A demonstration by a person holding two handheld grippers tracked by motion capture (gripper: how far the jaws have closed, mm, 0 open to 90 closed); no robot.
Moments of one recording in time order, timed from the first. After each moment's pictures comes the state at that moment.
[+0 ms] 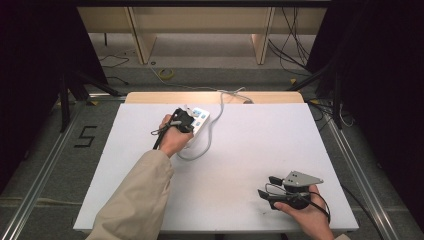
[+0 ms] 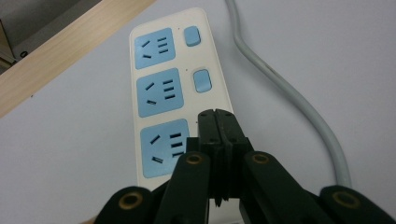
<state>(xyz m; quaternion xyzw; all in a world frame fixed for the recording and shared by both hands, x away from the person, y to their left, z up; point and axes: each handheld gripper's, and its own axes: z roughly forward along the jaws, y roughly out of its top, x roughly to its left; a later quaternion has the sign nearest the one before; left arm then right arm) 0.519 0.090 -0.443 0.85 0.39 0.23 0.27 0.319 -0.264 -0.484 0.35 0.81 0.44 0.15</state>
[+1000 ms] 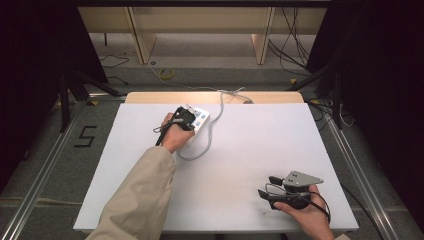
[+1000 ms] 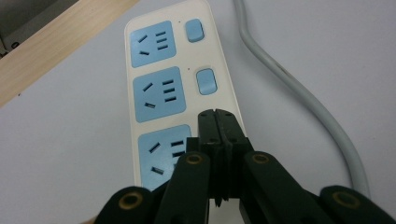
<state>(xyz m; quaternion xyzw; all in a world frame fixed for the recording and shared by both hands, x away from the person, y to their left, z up) 0.531 0.087 -0.449 0.86 0.39 0.22 0.26 0.320 -0.264 -0.484 0.35 0.81 0.44 0.15</state>
